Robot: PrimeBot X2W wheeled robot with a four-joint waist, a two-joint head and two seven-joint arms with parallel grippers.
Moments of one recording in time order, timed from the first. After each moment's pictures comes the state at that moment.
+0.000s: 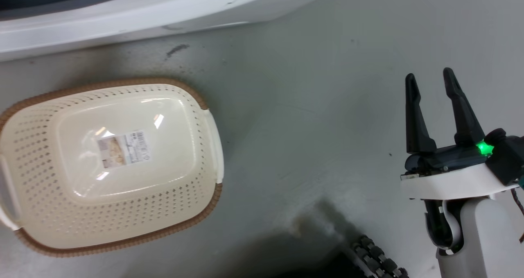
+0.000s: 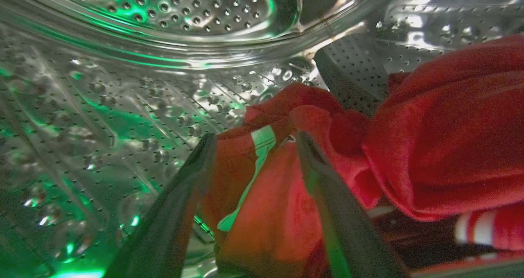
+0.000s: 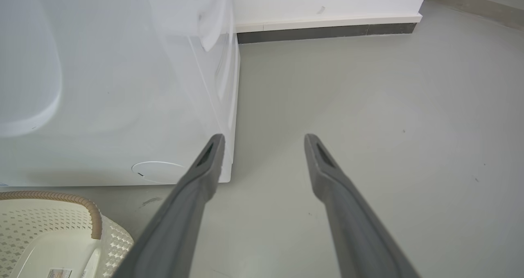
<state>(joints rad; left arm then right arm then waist) -1.48 0.53 -0.18 0.79 0.00 -0.13 0.32 -0.28 -0.05 0.04 0.01 0.20 0.13 -0.26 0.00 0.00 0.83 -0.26</state>
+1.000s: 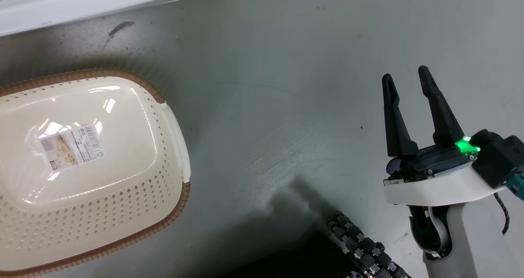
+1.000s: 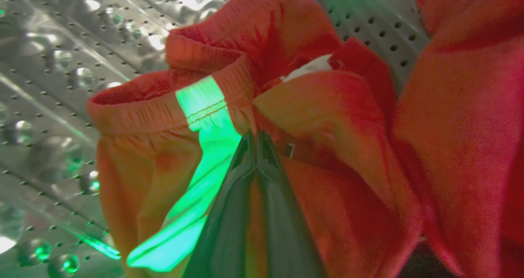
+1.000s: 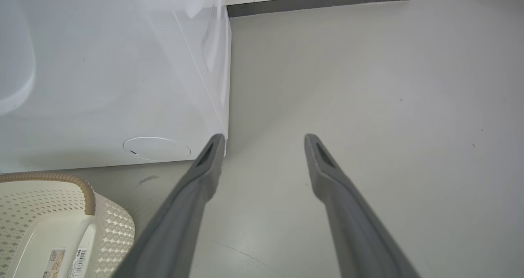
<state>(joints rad) -1.75 0.71 -0.48 0.86 -0.32 -0.13 0.74 -0.29 -0.05 0.14 -0.03 0.28 0.13 -0.26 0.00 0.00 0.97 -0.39</state>
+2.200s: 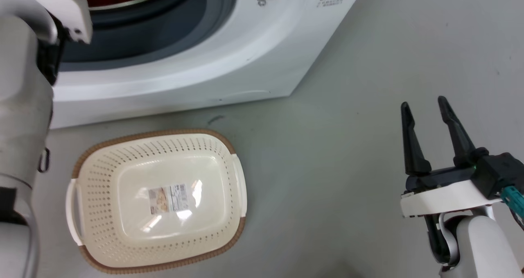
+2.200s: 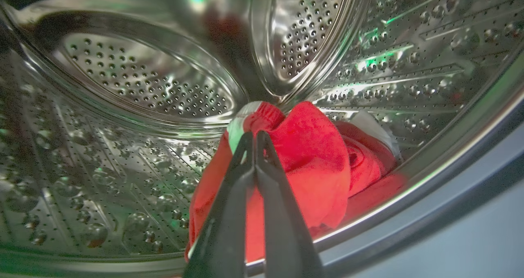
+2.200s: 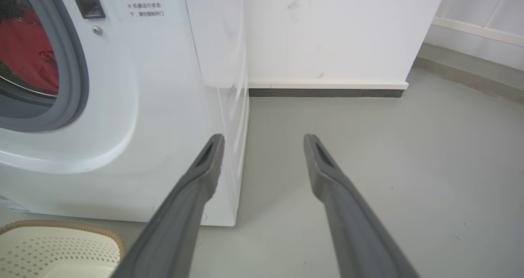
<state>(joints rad) -1.27 0.45 -0.51 1.04 -0.39 -0.08 -0.21 -0.23 -0.05 0.03 0.07 0.09 0.13 -0.26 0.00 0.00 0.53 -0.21</state>
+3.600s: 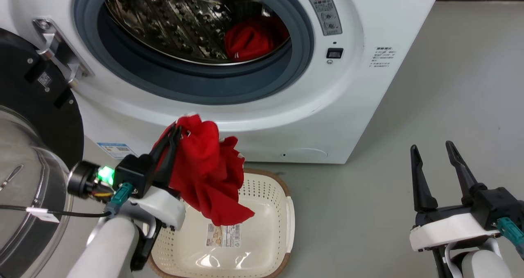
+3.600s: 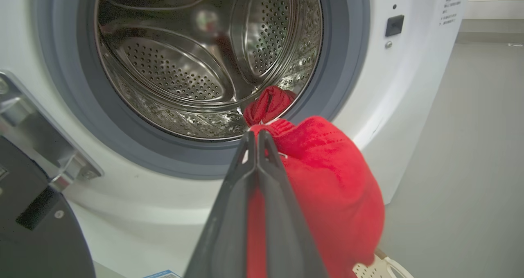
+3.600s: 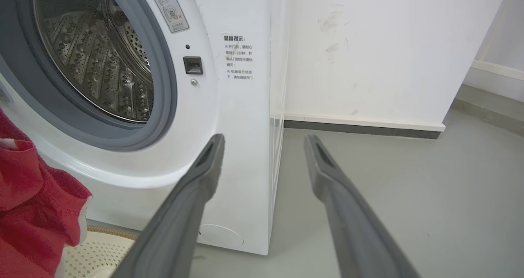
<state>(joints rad) -0.35 0.40 -0.40 0.21 -0.26 0.01 -0.22 -0.09 -0.05 -0.04 0.11 0.03 0.13 -0.26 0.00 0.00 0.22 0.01</state>
